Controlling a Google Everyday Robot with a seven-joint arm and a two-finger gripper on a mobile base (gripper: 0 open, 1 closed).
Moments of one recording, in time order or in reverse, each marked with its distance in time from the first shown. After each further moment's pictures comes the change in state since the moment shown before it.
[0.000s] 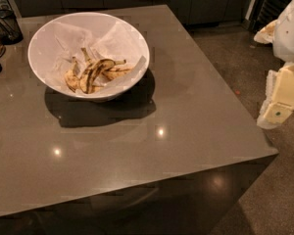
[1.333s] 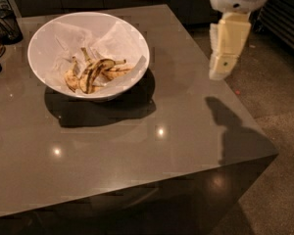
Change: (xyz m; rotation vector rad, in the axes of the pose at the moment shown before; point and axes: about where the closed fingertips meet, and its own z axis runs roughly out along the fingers) arm -0.112 -0.054 -0.014 0.073 -0.049 -0.302
